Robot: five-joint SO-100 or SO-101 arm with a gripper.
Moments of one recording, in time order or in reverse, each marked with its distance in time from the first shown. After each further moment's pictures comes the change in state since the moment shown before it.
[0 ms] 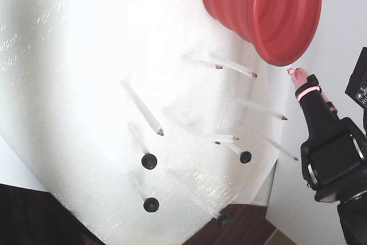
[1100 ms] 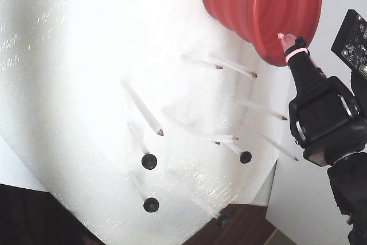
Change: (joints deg) arm -1.8 -14.2 -10.5 -4.8 2.1
